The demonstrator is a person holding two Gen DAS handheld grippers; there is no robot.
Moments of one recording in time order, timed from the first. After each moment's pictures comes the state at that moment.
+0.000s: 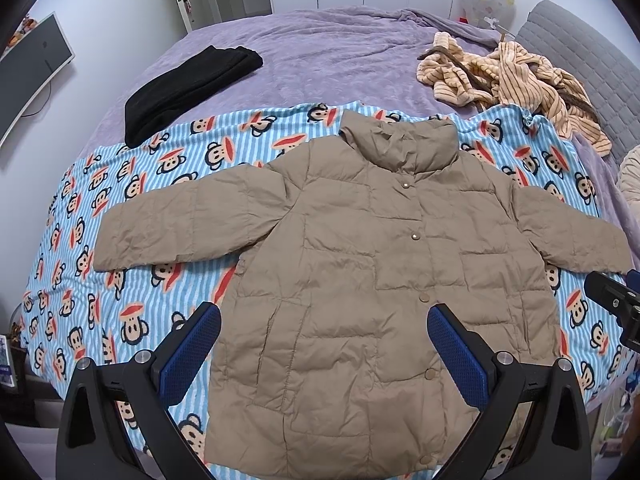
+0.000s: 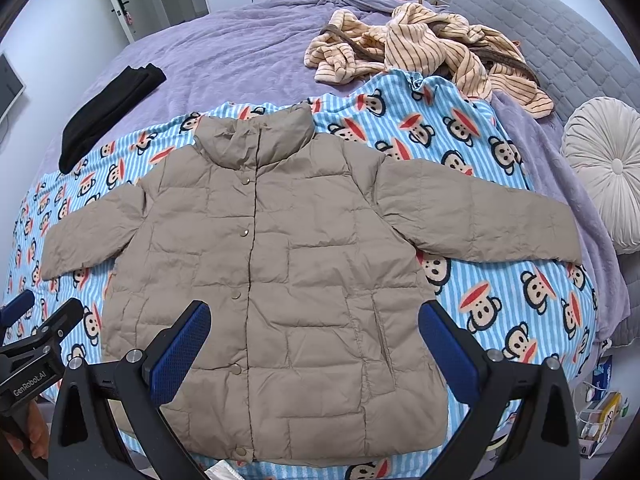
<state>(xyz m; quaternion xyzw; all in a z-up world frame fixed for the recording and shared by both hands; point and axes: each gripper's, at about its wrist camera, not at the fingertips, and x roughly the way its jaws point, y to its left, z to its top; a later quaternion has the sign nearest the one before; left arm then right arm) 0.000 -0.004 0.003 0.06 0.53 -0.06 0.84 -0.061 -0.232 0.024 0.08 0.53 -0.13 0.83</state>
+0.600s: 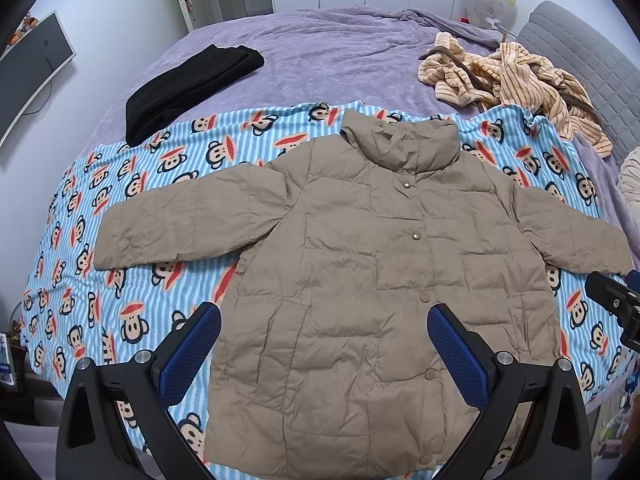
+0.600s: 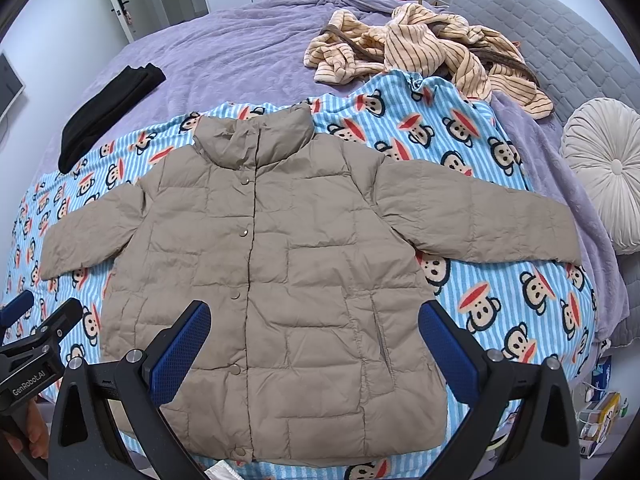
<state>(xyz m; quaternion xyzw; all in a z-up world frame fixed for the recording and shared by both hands) 0.000 -0.001 0.002 0.06 0.53 -0.06 0.84 -0.060 -0.231 0.025 0.09 0.53 -0.13 0.83</state>
